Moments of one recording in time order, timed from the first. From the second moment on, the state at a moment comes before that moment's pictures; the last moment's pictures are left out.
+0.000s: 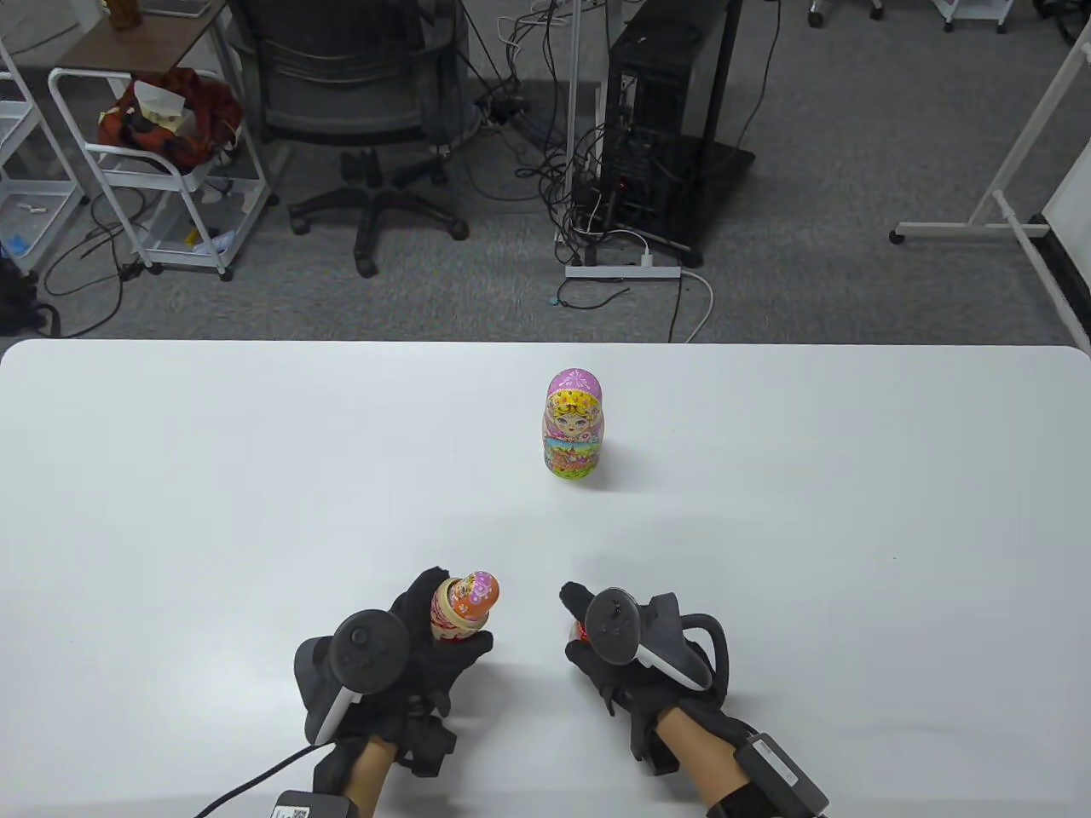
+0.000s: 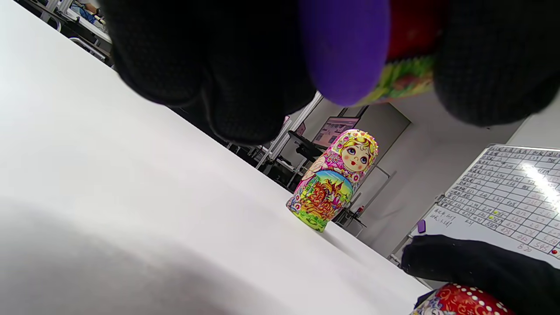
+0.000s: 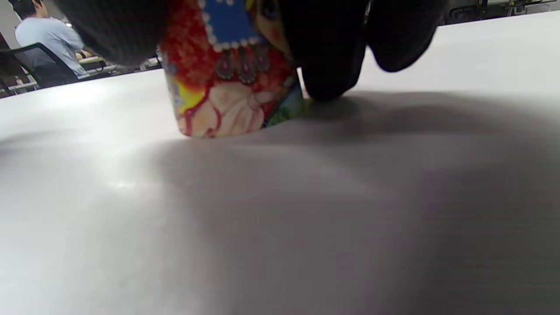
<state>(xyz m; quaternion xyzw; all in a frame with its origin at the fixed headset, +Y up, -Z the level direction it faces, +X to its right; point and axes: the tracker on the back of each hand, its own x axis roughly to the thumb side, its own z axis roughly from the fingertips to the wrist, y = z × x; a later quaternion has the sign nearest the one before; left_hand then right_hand) -0.193 -0.738 -0.271 0.05 -0.04 0.30 0.95 0.079 -0.763 -0.302 0.10 0.08 0.99 0.10</state>
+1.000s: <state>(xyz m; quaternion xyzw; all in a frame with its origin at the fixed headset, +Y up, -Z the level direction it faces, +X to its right) -0.163 -0.734 -0.266 0.03 -0.12 0.22 0.97 0.088 -0.696 -0.283 0.26 -0.02 0.86 0.44</state>
